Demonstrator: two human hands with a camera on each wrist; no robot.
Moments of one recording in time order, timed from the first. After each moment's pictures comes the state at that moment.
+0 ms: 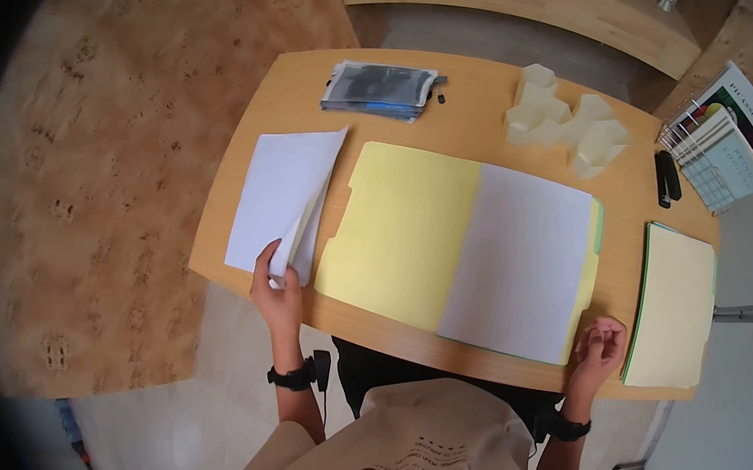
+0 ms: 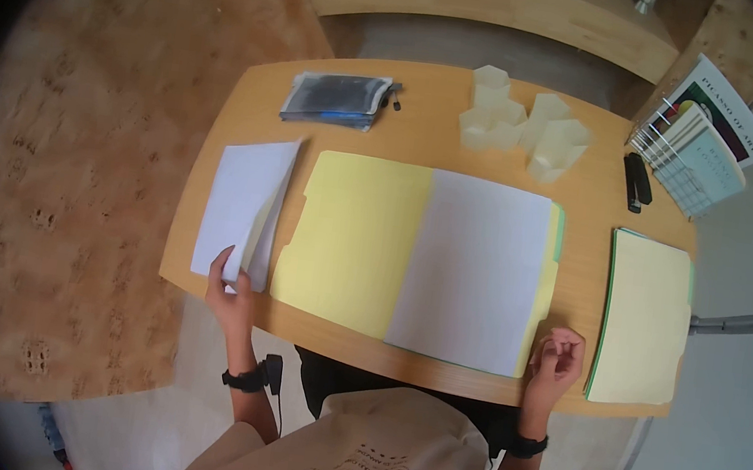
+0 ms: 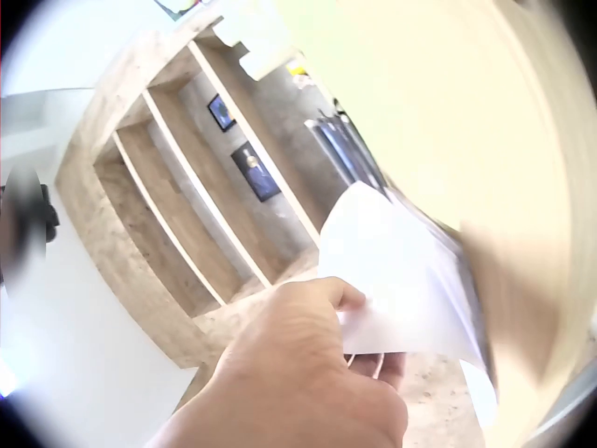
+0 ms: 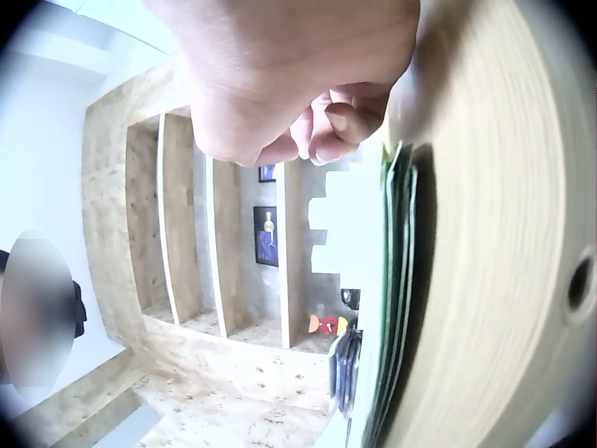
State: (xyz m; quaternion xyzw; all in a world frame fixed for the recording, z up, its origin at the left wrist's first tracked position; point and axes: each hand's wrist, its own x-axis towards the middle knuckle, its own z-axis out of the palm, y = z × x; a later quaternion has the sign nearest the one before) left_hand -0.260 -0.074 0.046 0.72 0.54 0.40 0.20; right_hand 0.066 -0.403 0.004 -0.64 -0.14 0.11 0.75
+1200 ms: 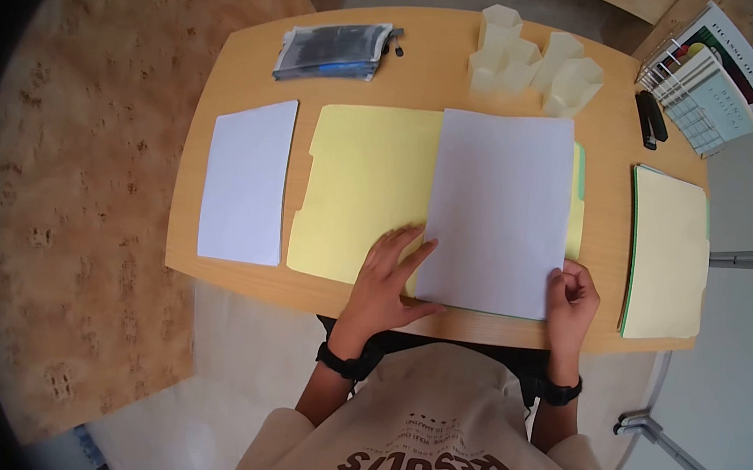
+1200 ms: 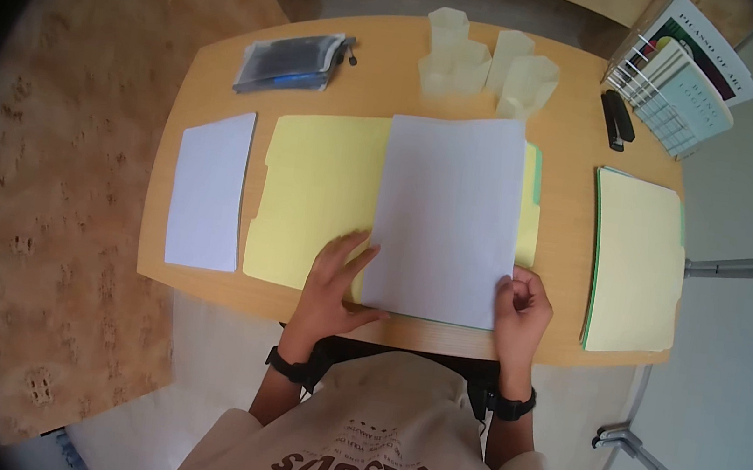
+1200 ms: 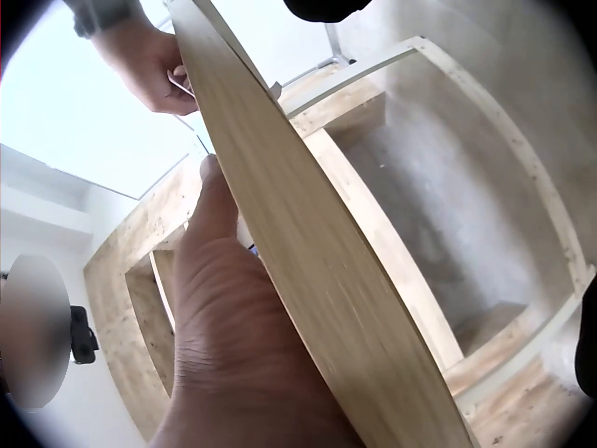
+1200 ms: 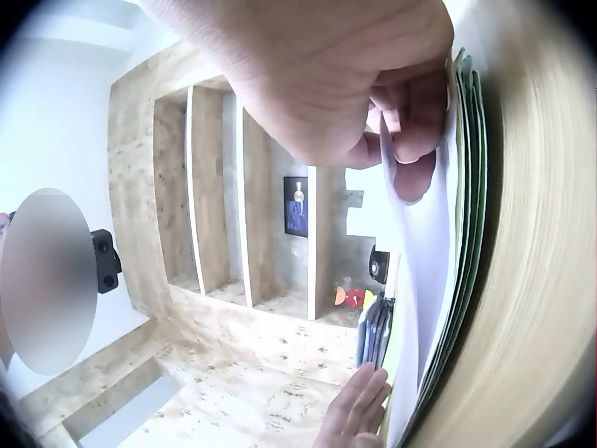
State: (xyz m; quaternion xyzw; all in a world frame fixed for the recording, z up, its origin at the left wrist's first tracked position) left_hand -0.147 -0.161 0.026 0.92 0.16 0.20 0.31; right_hand 0.049 -0.380 0.014 -0.77 -0.11 0.15 0.61
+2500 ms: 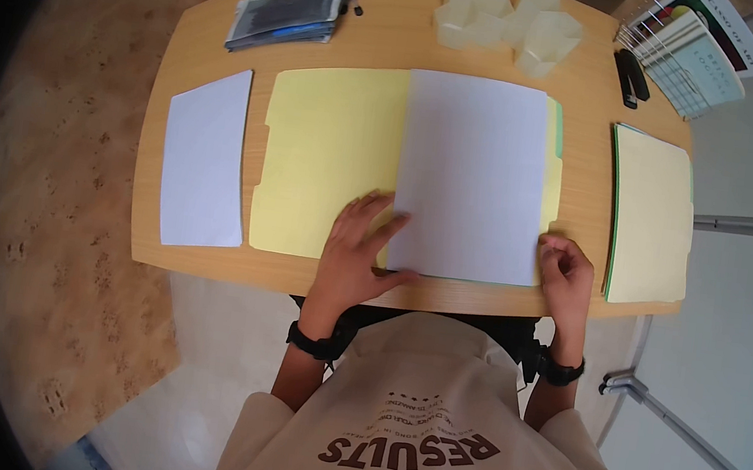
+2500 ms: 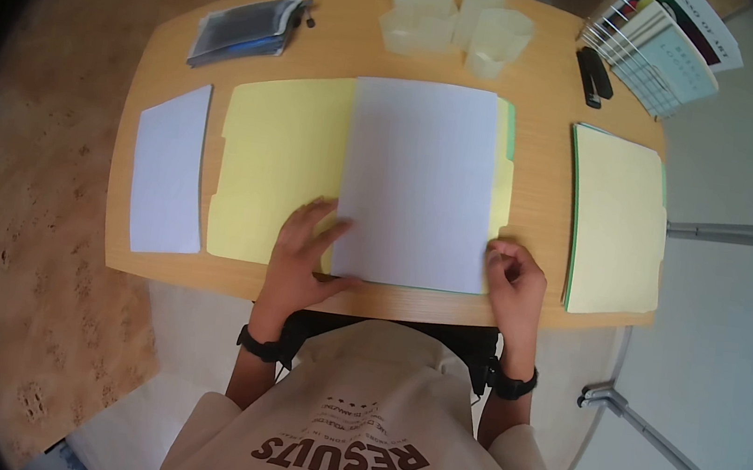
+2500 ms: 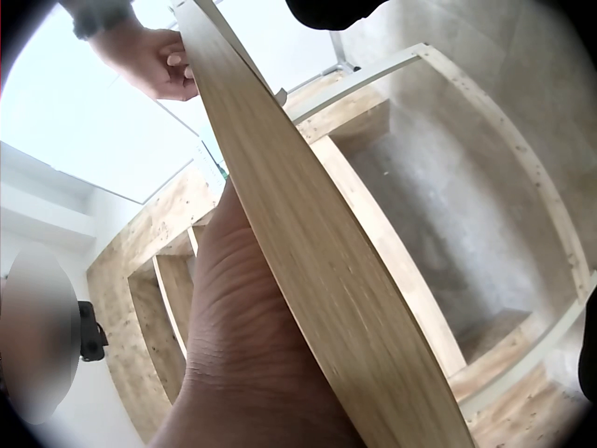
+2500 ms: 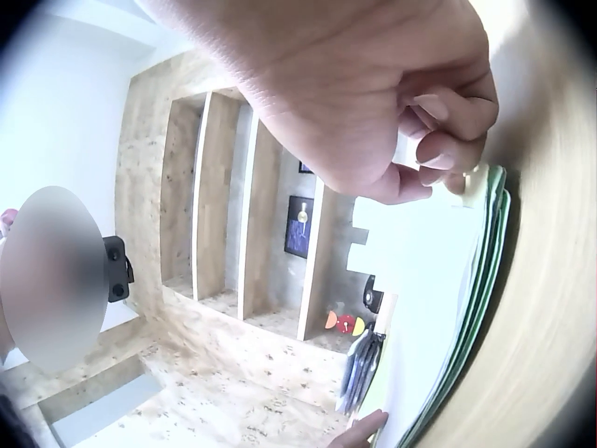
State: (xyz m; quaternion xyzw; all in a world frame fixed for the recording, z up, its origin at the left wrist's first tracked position) left_hand -0.143 -0.162 0.019 0.93 0.15 0.17 0.30; right_hand 0.067 -0.413 0.020 -0.83 -0.09 0.20 0.52
